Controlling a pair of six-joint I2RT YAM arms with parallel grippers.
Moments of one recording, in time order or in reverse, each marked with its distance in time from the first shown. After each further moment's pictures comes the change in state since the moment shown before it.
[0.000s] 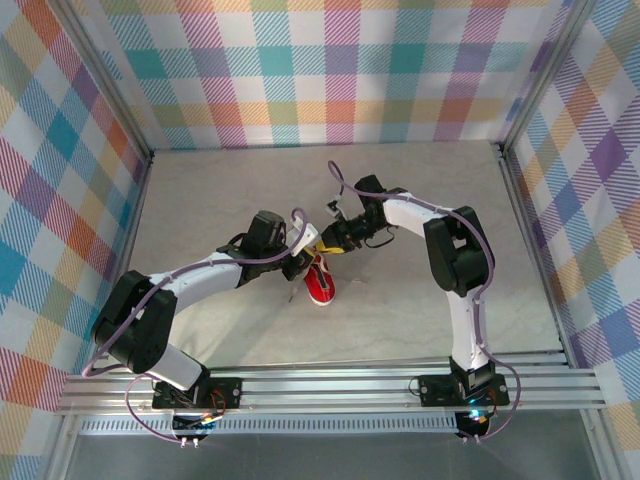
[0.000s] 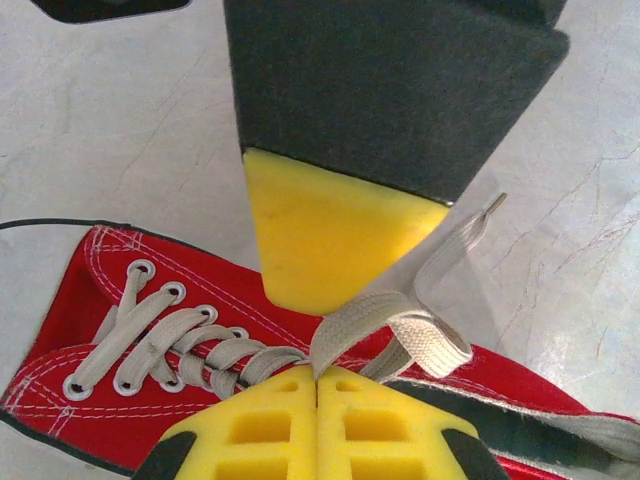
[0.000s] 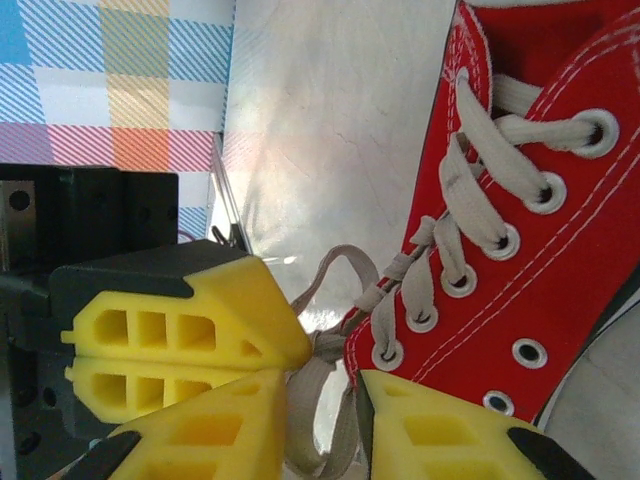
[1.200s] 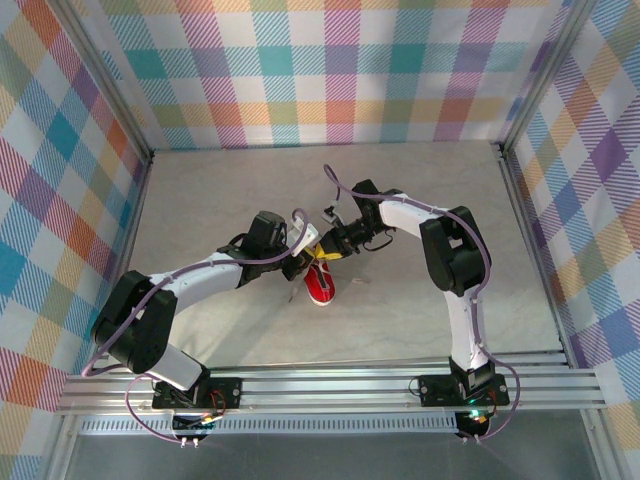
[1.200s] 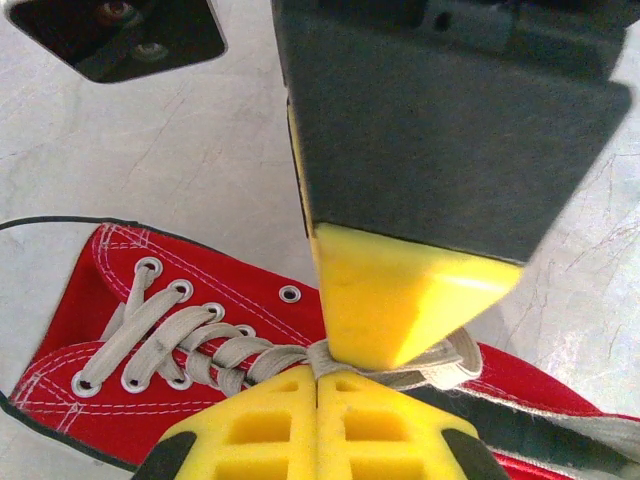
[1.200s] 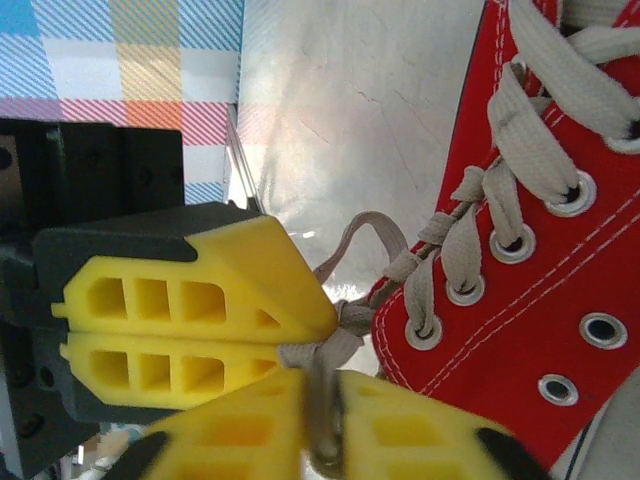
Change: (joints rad) left arm -0.005 0.000 0.000 0.000 -0.019 0.003; right arm 0.023 0.017 0.012 -0.080 -0.034 -0.040
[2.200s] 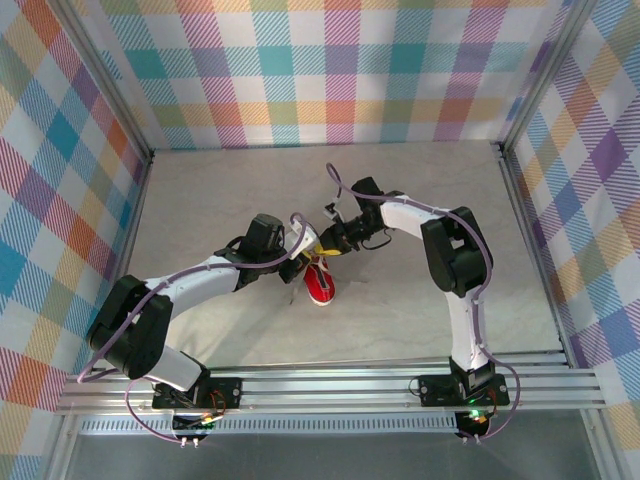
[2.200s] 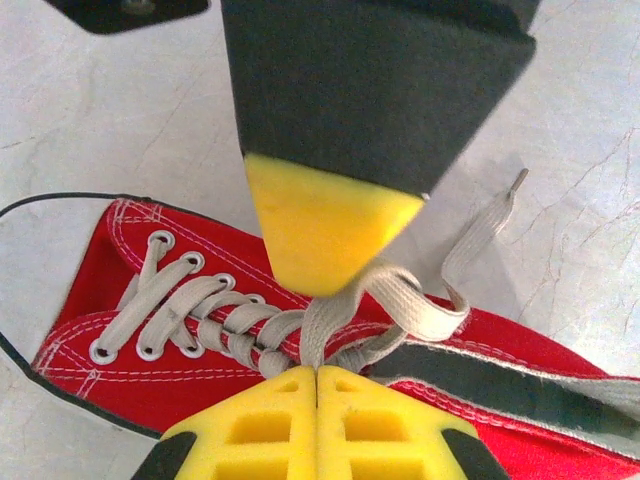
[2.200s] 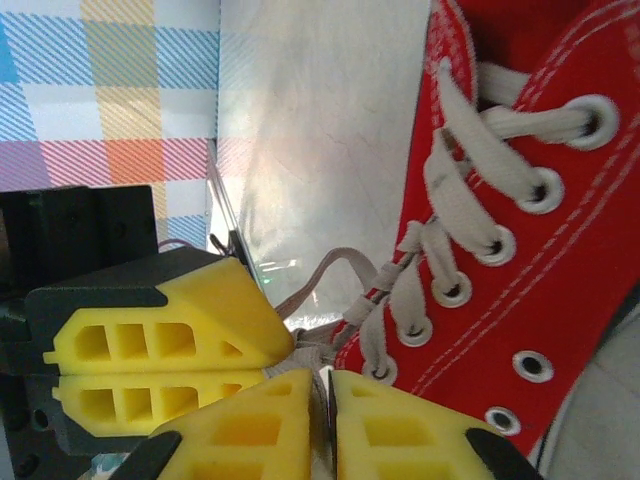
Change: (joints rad) left arm -0.001 -0.034 -0.030 -0.018 -0.033 0.026; right arm -0.019 -0.015 -0.034 0.152 0.060 0.140
